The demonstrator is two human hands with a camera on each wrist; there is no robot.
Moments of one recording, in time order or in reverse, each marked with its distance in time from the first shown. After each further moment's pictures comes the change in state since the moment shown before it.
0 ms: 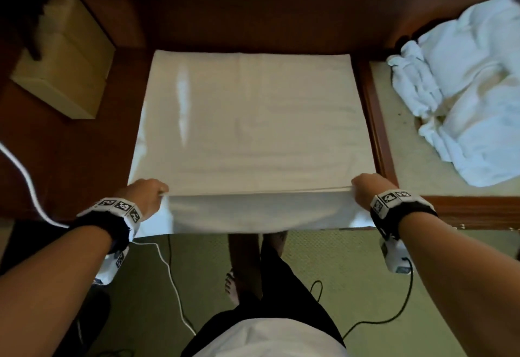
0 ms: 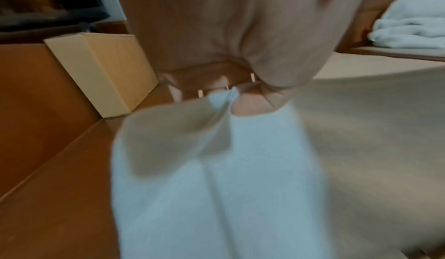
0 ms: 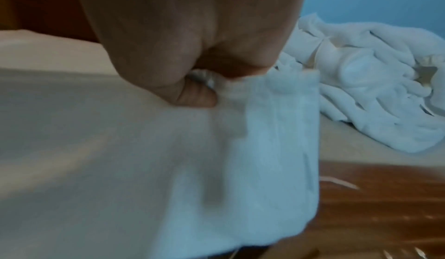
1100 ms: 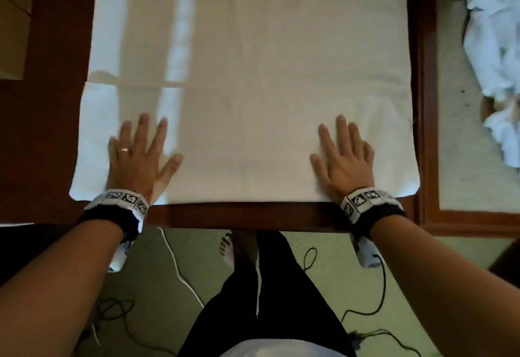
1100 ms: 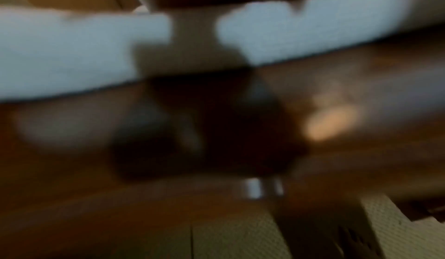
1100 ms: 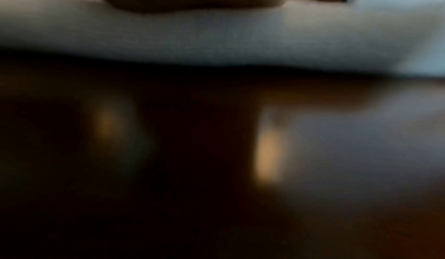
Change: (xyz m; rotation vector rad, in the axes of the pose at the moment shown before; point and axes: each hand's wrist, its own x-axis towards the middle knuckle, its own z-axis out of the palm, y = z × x) left_hand 0.109 0.032 0.045 0.001 0.365 0.061; right_hand 0.100 -0.064 0.034 0.189 0.392 -0.190
